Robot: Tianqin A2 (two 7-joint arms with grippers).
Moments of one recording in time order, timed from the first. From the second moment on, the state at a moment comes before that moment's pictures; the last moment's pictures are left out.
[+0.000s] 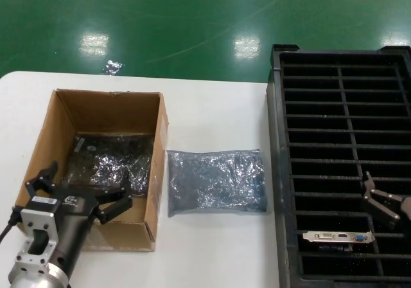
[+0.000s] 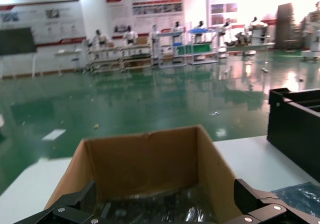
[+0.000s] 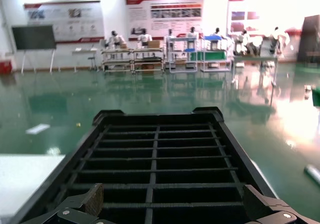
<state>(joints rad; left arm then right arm) -0.01 -0.30 1.60 -1.62 -1.73 0.04 0.00 0.01 0.33 -1.60 1.59 1.86 -0.01 0.11</state>
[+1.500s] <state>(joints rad) -0.01 -0.30 1.60 -1.61 -1.76 0.02 0.00 0.01 0.32 -1.60 1.59 1.83 -0.01 0.06</state>
